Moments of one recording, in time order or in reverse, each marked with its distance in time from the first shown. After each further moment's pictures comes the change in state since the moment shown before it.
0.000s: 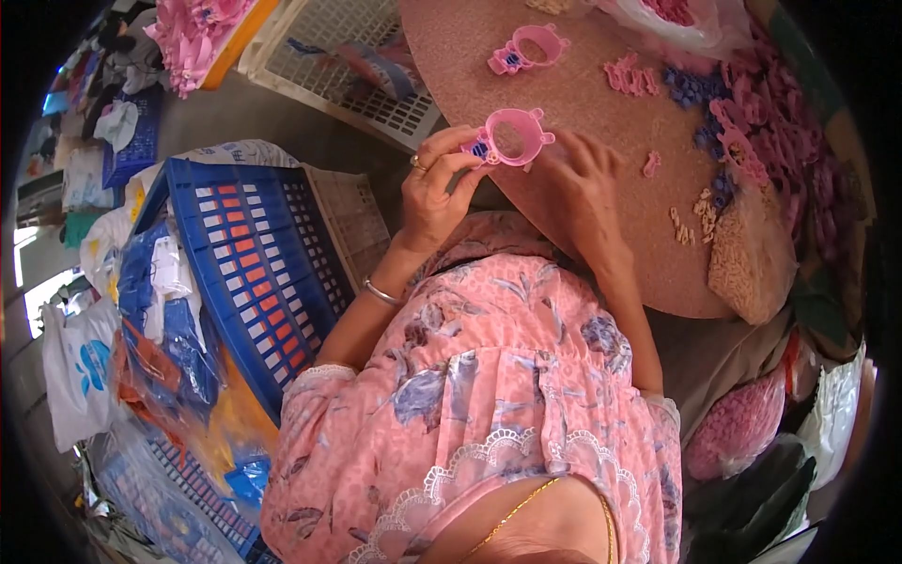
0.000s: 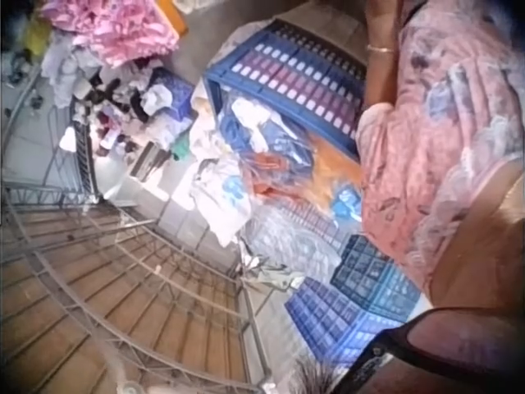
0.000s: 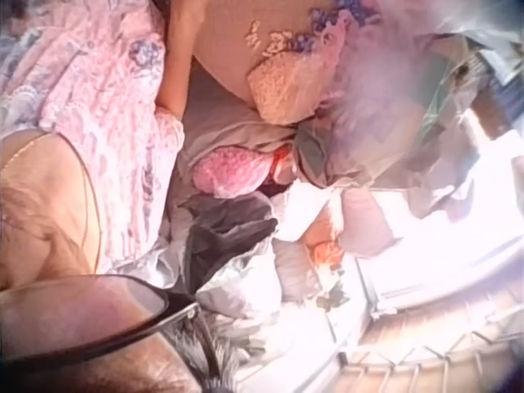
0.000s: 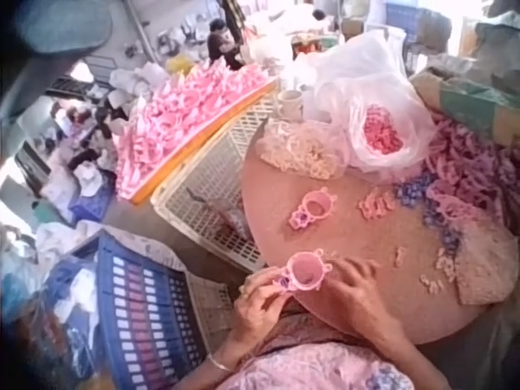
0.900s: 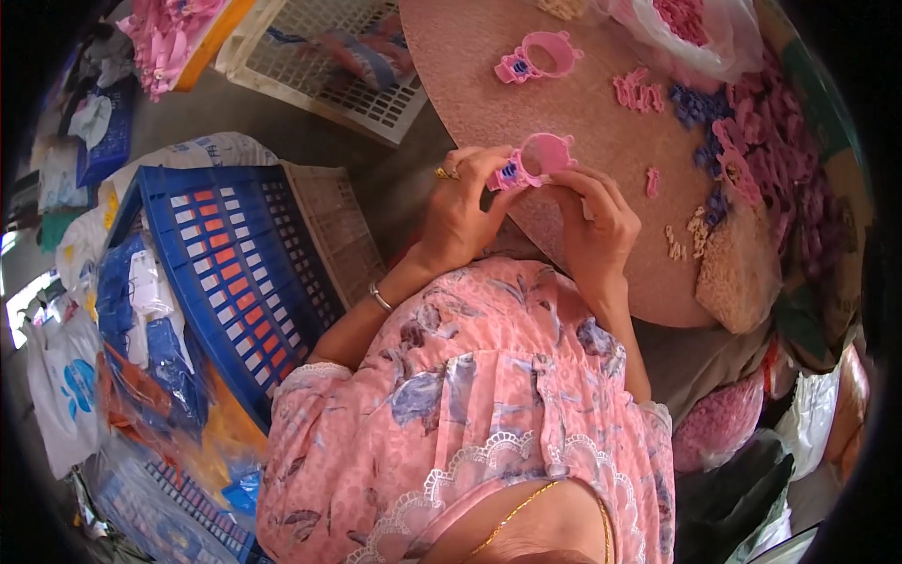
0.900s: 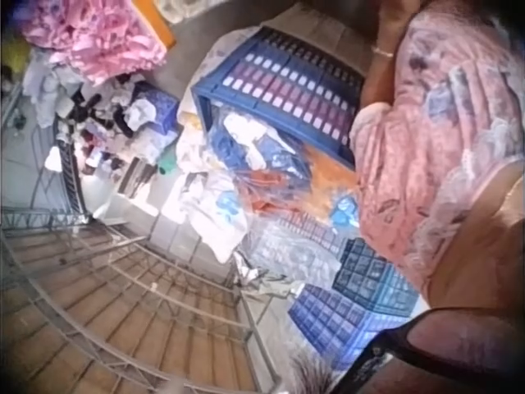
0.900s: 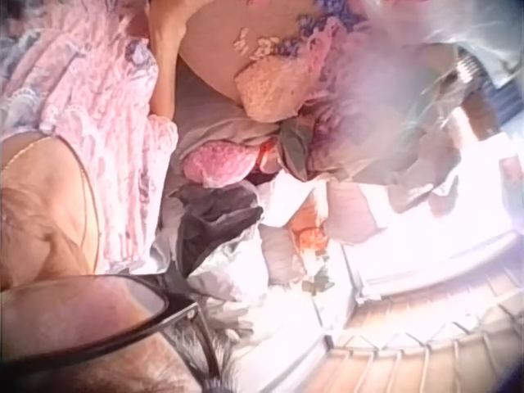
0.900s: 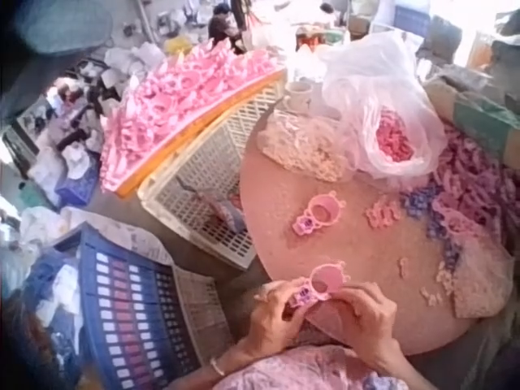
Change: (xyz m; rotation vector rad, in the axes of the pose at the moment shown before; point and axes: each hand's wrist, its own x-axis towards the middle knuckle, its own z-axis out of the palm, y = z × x) left_hand -0.001 0.010 0.025 -0.041 -0.061 -0.120; right_hand 0.013 -0.034 -0.018 0.340 0.135 0.348
